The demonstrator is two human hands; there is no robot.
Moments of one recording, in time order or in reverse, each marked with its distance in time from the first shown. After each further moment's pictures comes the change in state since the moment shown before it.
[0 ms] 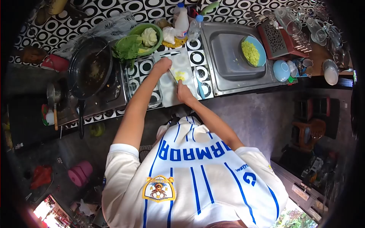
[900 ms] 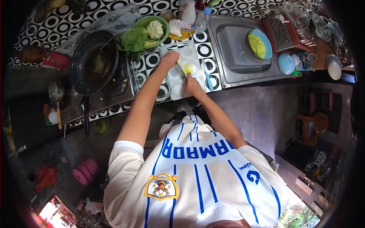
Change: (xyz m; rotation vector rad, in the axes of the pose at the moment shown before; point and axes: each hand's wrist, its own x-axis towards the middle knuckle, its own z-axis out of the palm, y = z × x) left_hand -0.012 0.007 0.012 0.015 -0.027 -0.071; right_hand 0.001 0.011 0.017 0.039 0.140 -0.023
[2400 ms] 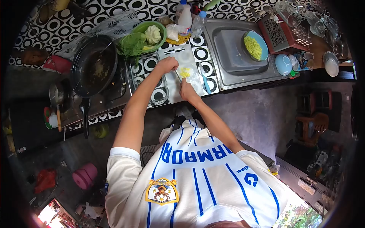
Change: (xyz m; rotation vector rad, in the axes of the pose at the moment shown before) left_hand -0.027 0.006 -0.032 0.004 -0.006 0.249; right_hand -0.014 -0.024 -0.001 0.029 -0.052 -0.030
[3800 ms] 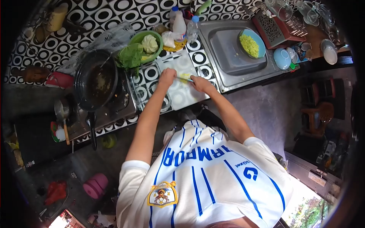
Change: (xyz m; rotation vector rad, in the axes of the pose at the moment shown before) left_hand -0.001 0.018 0.022 -0.141 0.324 -0.291; right_hand 0.045 0.045 -0.077 -0.329 -0.218 -0.036
